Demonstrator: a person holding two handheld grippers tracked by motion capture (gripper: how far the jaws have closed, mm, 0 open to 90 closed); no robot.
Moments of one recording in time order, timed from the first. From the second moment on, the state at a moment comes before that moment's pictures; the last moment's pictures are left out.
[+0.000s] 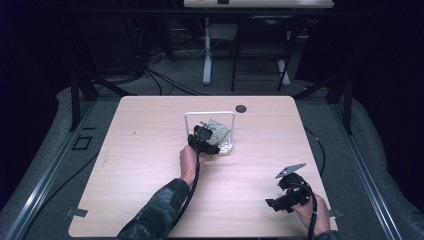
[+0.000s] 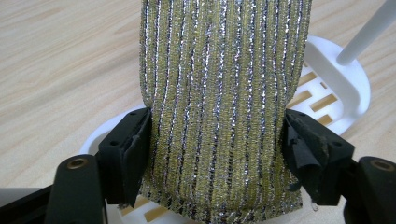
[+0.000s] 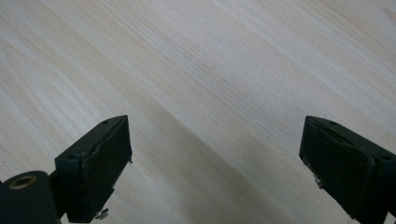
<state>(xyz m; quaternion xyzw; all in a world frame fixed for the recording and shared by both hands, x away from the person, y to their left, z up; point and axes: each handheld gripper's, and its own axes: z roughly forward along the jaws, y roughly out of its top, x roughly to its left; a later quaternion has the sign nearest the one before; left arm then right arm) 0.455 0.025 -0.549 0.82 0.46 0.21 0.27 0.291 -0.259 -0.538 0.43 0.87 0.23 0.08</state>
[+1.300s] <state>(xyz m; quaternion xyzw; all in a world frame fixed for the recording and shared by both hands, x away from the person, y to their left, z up) 0.435 0.021 -0.524 0.83 0.42 0.23 0.30 0.291 -0.259 -0.539 0.42 0.87 0.23 0.08</state>
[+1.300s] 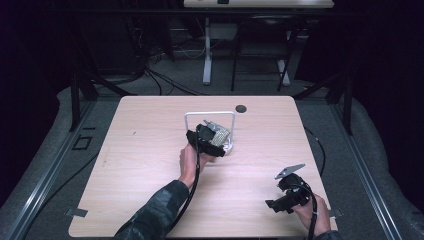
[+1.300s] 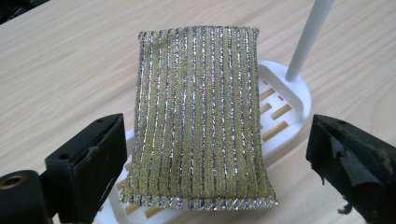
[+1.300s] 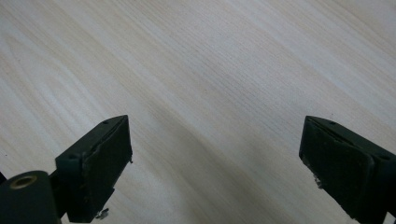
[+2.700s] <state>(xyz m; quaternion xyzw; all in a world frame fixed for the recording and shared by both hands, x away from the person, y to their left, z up) 0.339 0.122 -0.474 0.85 0.36 0.20 0.34 0.291 -0.254 -0.542 0.42 0.88 0.22 0.08</state>
